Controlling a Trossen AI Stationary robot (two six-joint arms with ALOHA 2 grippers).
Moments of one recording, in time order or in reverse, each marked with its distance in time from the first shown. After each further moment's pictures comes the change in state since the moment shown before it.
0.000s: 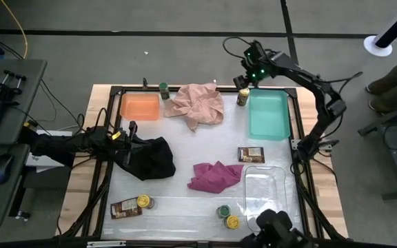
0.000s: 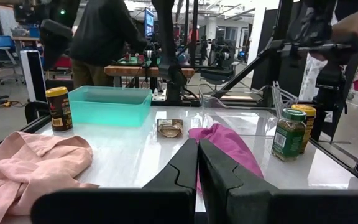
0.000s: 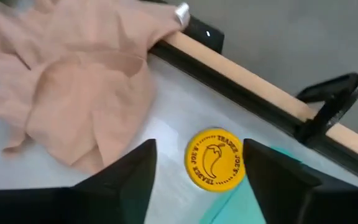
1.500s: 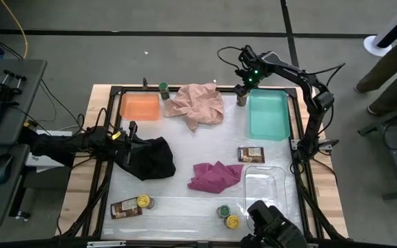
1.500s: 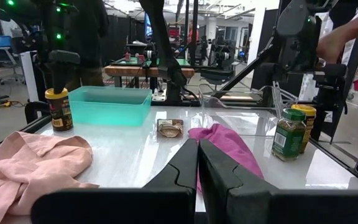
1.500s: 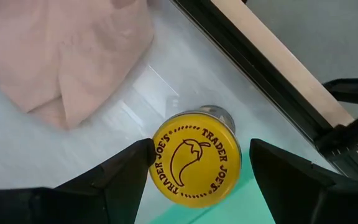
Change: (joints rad) left arm 0.000 0.000 0.000 0.000 0.000 0.000; right arm -0.028 0.163 0.027 -0.078 -0.059 -0.278
